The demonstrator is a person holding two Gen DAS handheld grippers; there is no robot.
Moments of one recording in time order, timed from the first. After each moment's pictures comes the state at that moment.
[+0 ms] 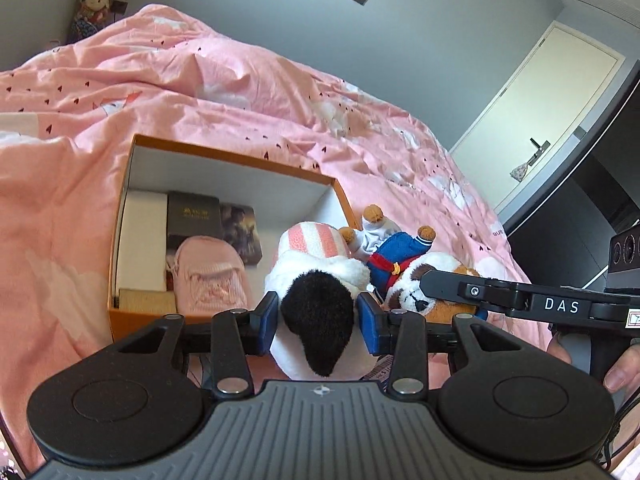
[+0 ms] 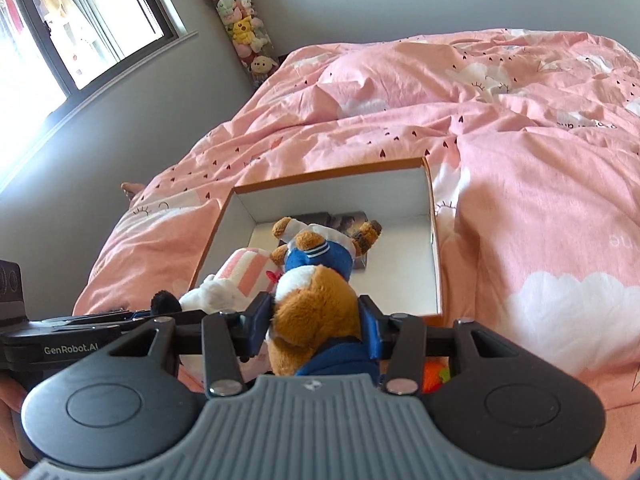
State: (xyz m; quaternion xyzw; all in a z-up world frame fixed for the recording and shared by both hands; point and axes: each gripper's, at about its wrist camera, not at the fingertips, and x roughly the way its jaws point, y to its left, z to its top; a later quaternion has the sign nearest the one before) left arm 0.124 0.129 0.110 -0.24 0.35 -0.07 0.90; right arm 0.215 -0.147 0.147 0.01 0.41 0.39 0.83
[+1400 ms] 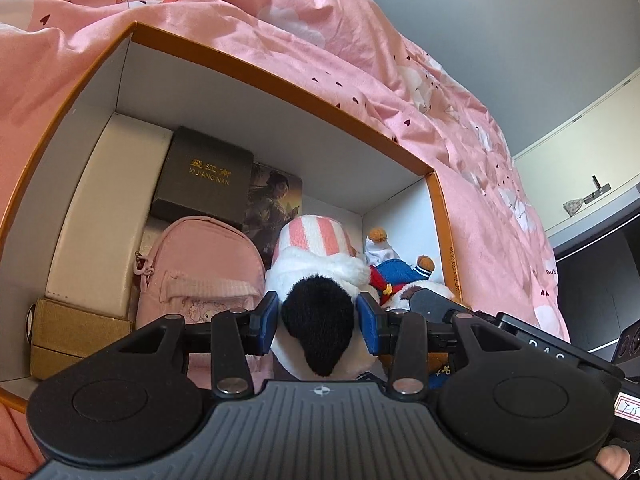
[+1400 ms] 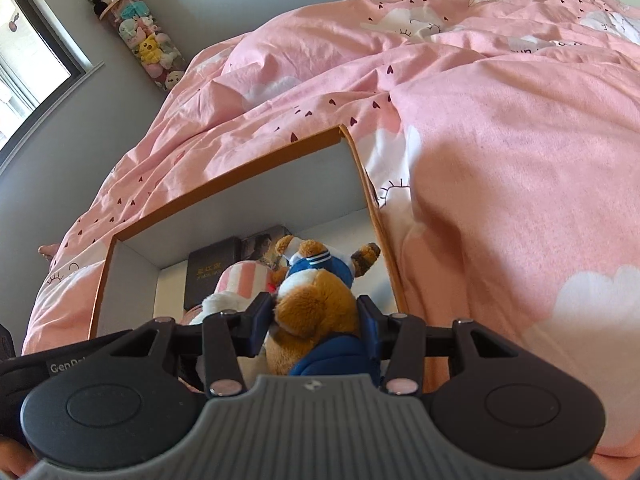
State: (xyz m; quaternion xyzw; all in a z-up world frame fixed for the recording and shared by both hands) left arm 0.237 0.139 0.009 -0.33 0.43 0.00 0.84; right arm 0.323 -0.102 0.043 0.08 0.46 0.27 0.84
